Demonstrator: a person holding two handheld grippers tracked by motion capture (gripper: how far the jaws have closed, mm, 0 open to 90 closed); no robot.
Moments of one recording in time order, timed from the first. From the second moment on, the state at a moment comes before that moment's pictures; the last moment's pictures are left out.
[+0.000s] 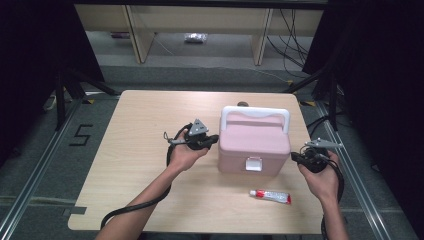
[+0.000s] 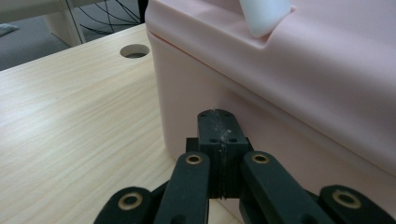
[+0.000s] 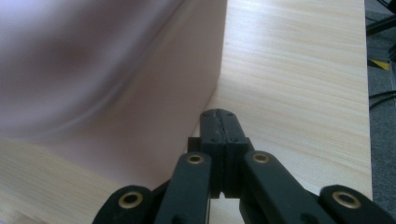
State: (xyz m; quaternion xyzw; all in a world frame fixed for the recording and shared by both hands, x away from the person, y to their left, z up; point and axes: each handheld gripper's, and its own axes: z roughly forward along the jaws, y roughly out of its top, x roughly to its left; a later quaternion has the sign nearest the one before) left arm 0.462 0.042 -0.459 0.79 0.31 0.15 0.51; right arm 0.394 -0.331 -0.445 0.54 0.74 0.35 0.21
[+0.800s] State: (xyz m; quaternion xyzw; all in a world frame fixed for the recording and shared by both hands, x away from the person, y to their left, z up) left arm 0.456 0.031 -0.452 0.79 0.29 0.15 0.53; right arm 0.387 -0.345 -0.445 0.56 0.73 0.33 0.22
